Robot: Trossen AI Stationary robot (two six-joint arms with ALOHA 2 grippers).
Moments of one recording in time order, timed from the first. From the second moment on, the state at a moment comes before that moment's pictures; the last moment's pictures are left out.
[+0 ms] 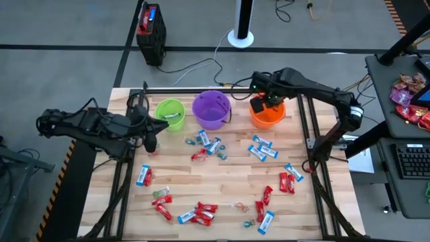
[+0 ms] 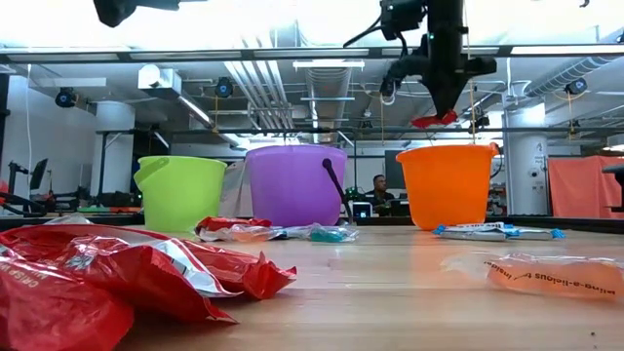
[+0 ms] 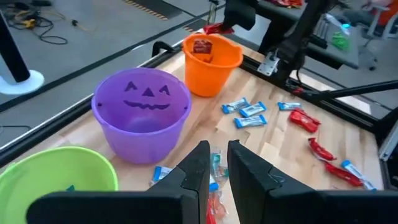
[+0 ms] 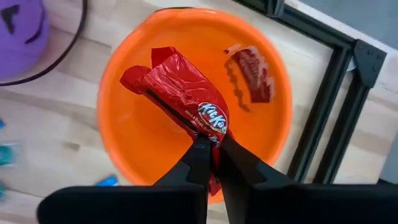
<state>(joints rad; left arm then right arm) -0.23 0.79 1.03 -0.76 -0.56 -0.57 -0.48 1.61 1.61 -1.45 0.26 0.70</state>
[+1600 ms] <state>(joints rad) -0.21 1.65 0.84 -0.37 -0.35 -0.61 -0.50 1.53 1.60 -1.22 0.23 0.30</state>
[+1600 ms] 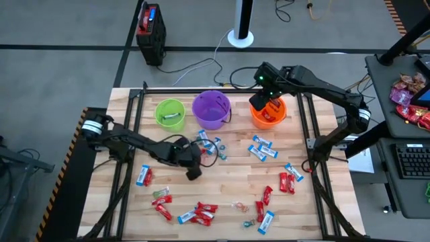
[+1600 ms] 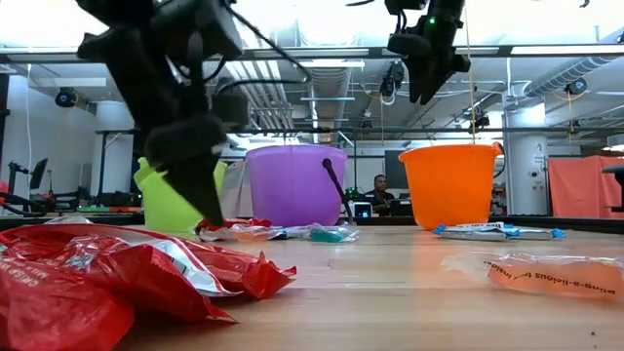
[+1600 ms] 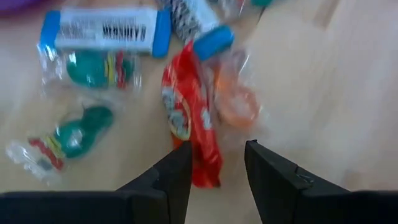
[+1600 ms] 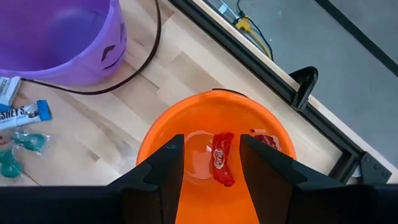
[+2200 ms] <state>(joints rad) -0.21 1.66 0.73 -0.25 -0.43 -0.65 -0.46 1.54 1.60 -1.22 0.16 0.40</state>
